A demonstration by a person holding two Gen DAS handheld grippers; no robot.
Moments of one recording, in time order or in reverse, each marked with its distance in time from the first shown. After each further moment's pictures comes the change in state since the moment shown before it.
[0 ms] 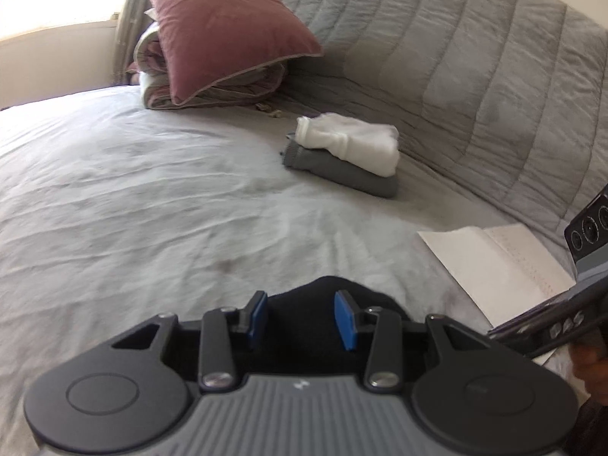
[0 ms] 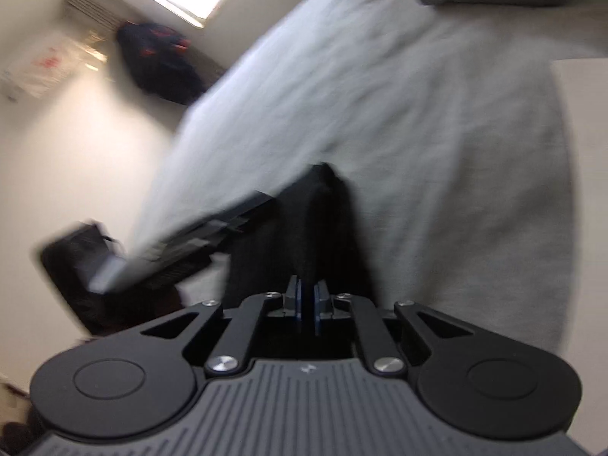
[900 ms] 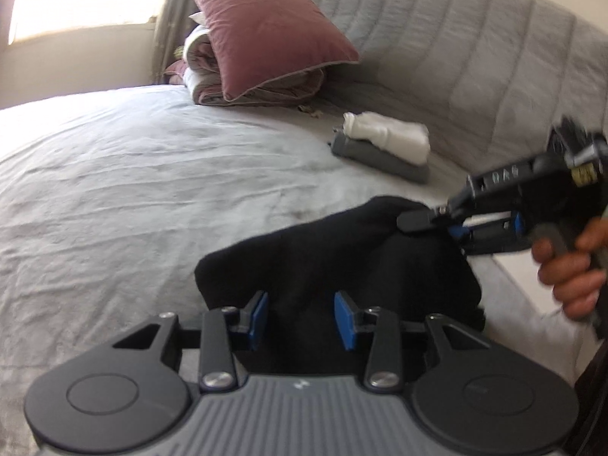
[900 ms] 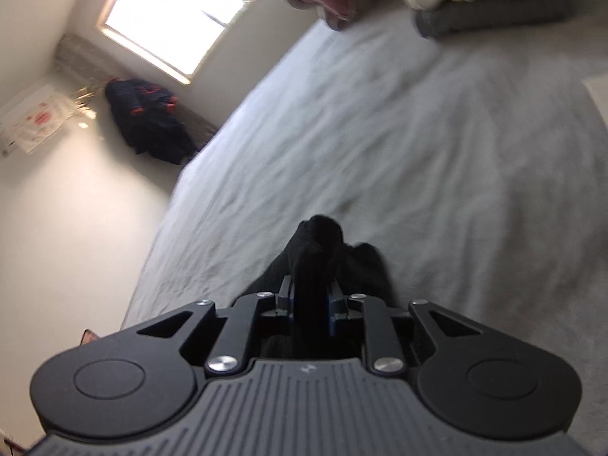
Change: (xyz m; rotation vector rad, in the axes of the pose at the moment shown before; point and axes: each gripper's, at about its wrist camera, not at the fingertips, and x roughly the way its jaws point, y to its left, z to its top) left arm -0.068 0.034 -0.061 -0.036 -0.046 0.094; right arm 0.030 0.019 0.020 0.137 -0.185 0.066
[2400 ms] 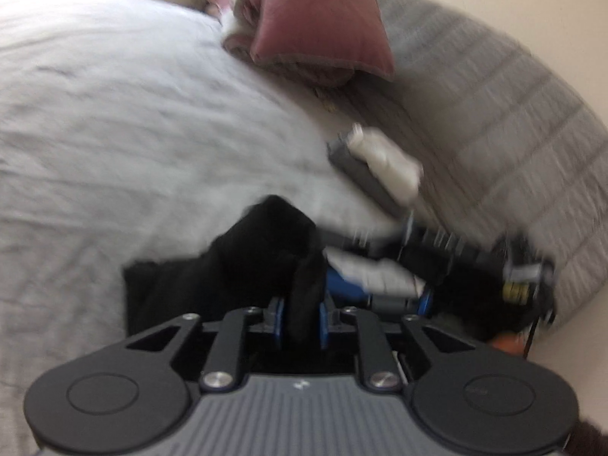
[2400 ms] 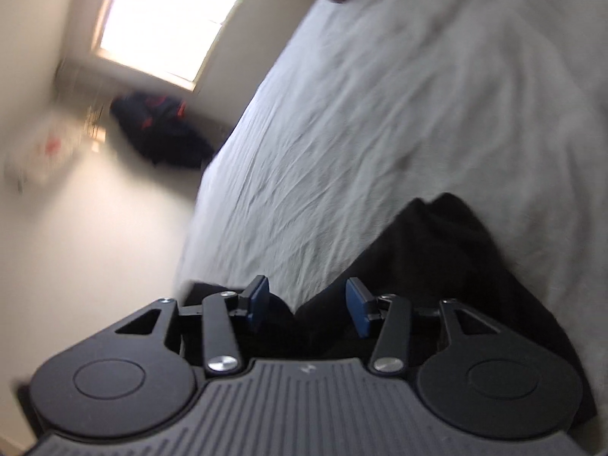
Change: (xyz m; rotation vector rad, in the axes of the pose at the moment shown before) left arm -0.011 0.020 0.033 -0.391 0.148 -0.178; right arm 0.044 0.018 -0.011 0.175 0.032 0.127
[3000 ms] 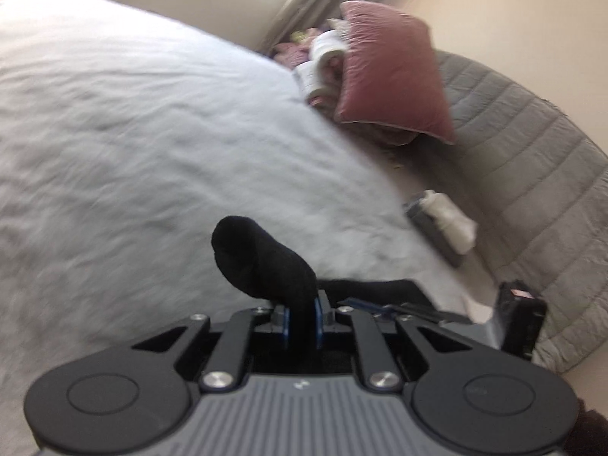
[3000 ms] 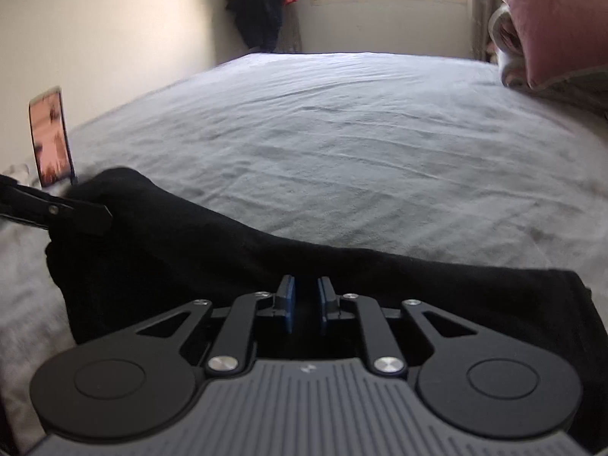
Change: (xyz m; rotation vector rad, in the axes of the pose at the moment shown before) left arm -0.124 0.080 -0.012 -0.085 -0.206 0.144; right arm 0.078 0.072 -0.103 -0.916 0.081 -0.247
